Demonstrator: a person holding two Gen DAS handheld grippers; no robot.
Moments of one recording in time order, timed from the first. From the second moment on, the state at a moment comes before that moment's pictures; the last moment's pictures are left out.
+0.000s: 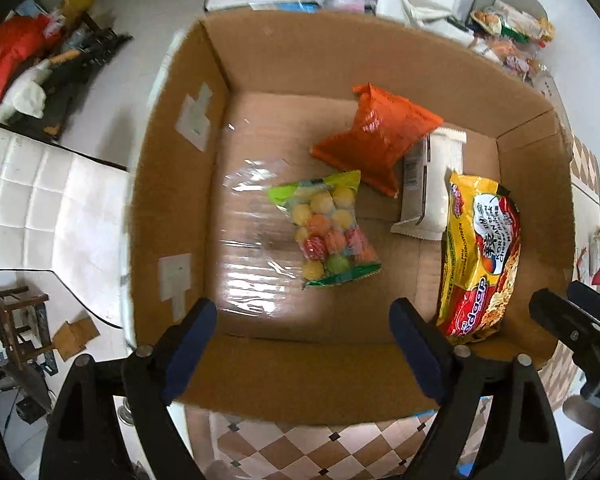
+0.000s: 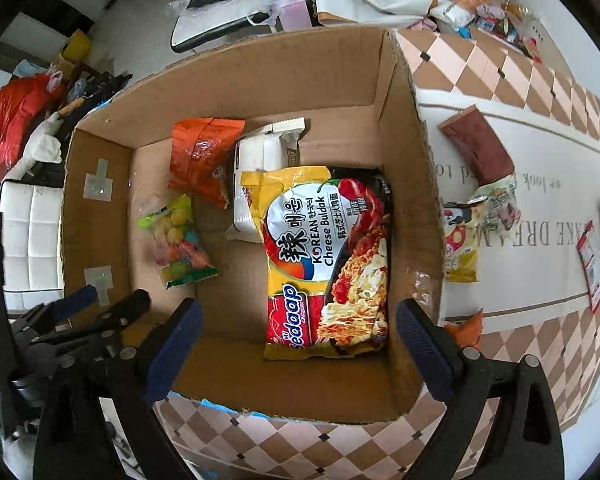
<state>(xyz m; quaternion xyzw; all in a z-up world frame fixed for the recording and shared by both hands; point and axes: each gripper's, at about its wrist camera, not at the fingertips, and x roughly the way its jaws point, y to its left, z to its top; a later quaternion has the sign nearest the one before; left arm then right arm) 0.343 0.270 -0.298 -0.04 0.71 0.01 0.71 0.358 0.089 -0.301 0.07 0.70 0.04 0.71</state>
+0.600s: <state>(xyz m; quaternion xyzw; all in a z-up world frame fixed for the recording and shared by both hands) 0.284 0.250 -0.177 -0.03 0.58 0.02 0.82 0.289 0.091 -0.210 0.01 0.62 0.07 0.78</state>
